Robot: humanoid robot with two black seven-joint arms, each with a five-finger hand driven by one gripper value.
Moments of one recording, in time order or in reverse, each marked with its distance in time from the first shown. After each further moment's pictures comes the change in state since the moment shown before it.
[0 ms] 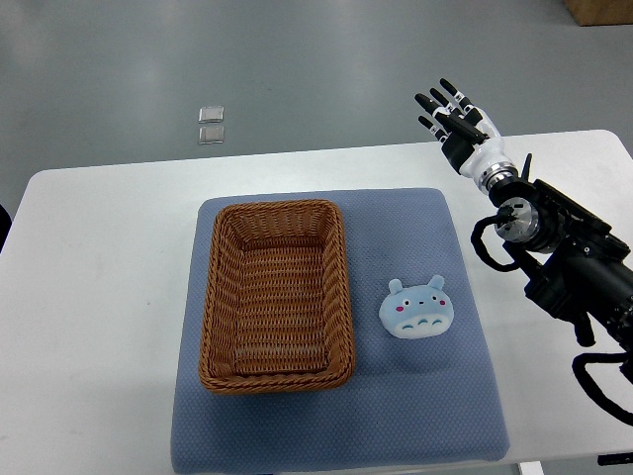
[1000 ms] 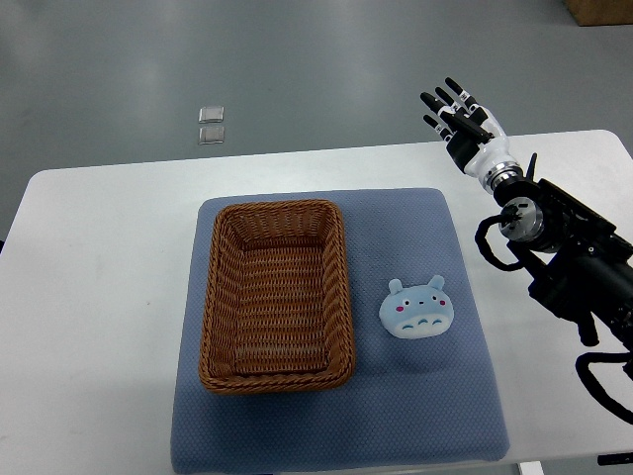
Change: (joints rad) left arm 0.011 0.000 0.008 0.000 0.000 -0.001 0.000; right arm -0.002 -0.012 0.006 0.000 0.000 0.000 0.002
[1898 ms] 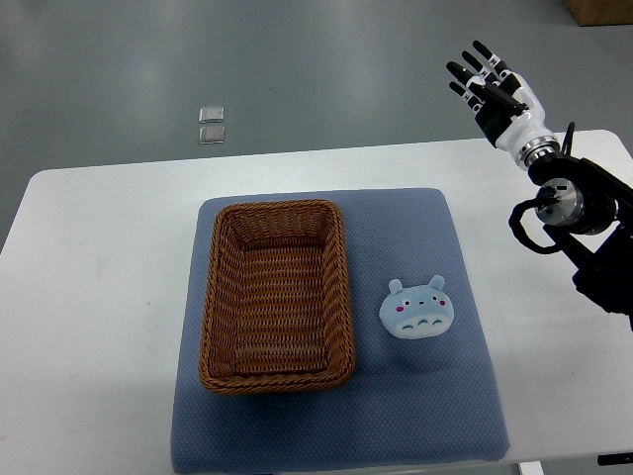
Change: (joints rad) left arm 0.000 0.000 0.000 0.000 0.000 0.000 0.000; right arm -0.058 -0.212 -0.047 0.332 -0.001 -0.106 0.000
